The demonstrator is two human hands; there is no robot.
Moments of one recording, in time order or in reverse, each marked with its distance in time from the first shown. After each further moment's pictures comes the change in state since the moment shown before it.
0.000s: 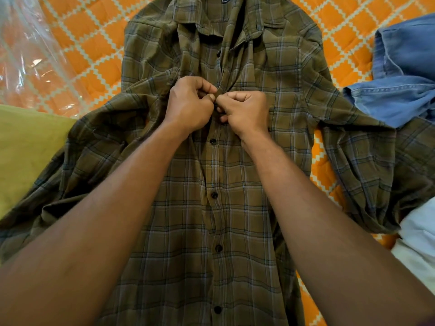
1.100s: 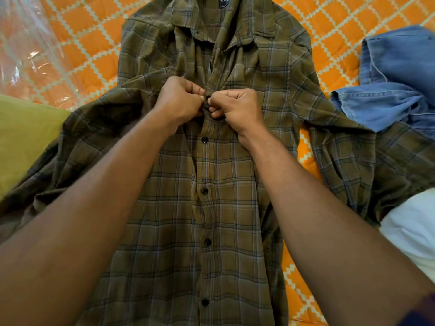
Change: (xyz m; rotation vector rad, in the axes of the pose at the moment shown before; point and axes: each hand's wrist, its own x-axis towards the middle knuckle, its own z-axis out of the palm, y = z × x) left_hand 0.000 0.006 -0.008 -0.148 -0.070 -0.232; right_hand -0.002 -0.012 -0.014 0.105 -0.205 0.013
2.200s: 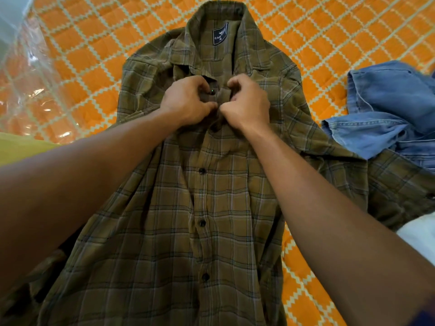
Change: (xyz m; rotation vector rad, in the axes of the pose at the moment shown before) left_hand 0.057 0.038 -0.003 0.525 -0.001 0.305; right_hand 0.052 -0.040 -0.021 -0.633 0.212 -0.160
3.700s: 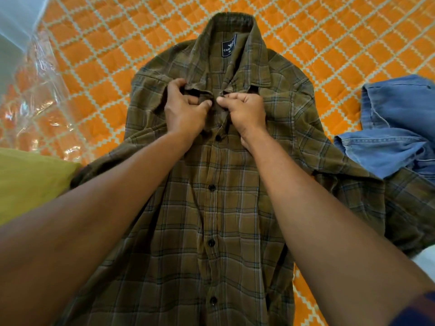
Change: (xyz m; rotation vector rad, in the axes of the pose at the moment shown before) left_hand 0.006 -0.011 0.017 -0.623 0.335 -0.273; right_hand 0.029 -0.004 0.033 0.634 -0.044 0.206
